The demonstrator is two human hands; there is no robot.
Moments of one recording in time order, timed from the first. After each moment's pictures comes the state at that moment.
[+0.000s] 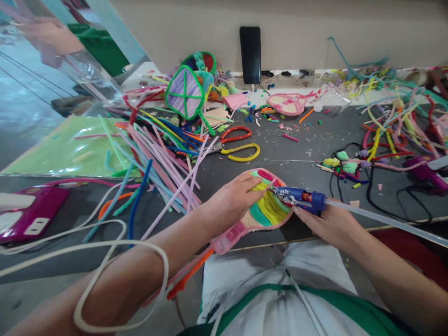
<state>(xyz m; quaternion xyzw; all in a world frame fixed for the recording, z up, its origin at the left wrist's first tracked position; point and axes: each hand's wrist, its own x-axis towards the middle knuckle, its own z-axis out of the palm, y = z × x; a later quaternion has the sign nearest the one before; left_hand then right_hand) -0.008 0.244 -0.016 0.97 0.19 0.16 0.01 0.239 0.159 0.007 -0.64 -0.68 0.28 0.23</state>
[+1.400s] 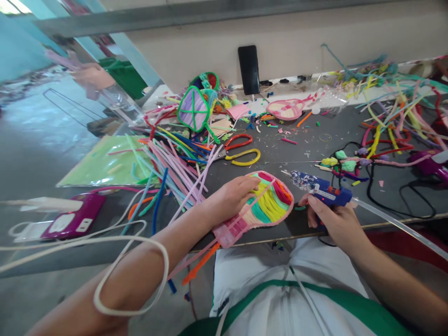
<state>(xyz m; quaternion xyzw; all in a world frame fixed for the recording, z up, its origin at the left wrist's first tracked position) -0.015 0.250 -0.015 0.93 0.24 0.23 0.15 0.252 0.142 -0.012 -0.57 -0.51 0.47 0.44</state>
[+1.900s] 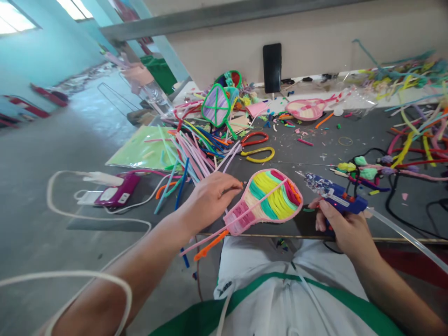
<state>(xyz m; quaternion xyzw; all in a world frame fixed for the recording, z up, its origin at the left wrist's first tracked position) -0.050 0.200 0.052 0.85 0.47 0.21 0.10 0.259 0.141 -0.027 -0.54 -0.50 0.49 0.47</state>
